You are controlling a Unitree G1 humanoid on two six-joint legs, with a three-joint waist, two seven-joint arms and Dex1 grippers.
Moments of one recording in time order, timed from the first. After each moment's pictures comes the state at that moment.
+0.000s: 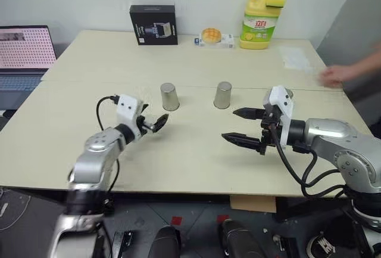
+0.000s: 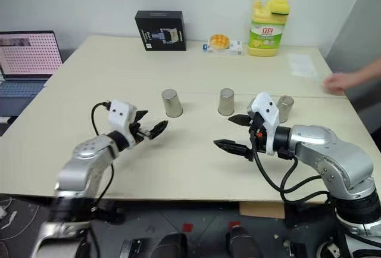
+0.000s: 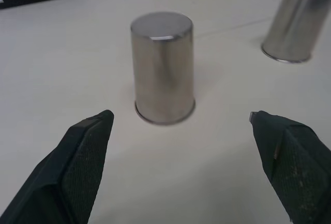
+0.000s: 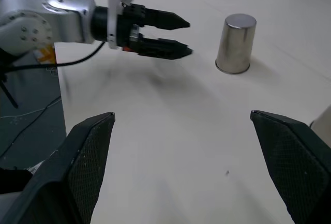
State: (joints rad) left arm -0.48 0.42 0.07 0.18 -0.22 0.34 -0.45; right arm -0.51 -0.68 0.03 -0.50 0.72 0.92 0.69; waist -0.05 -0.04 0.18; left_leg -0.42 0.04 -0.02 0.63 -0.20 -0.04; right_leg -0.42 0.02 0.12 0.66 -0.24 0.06
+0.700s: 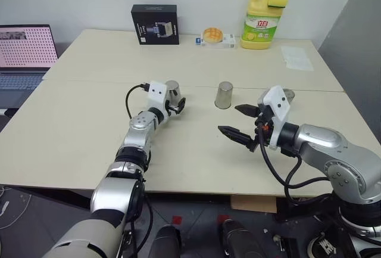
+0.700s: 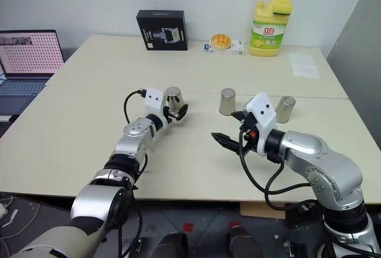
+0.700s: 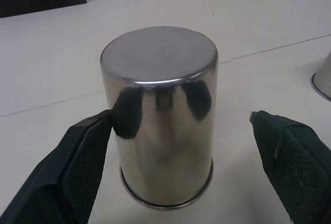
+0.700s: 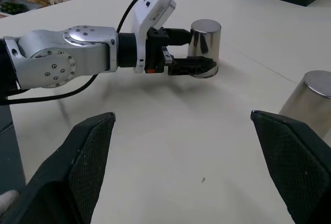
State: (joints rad) left arm -0.94 0.25 0.06 1.08 -0.08 -0.13 -0.35; right arm -0.45 -0.55 0.01 -0.61 0.68 0.99 0.43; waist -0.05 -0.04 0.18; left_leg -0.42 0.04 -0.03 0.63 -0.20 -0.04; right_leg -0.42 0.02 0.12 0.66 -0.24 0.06
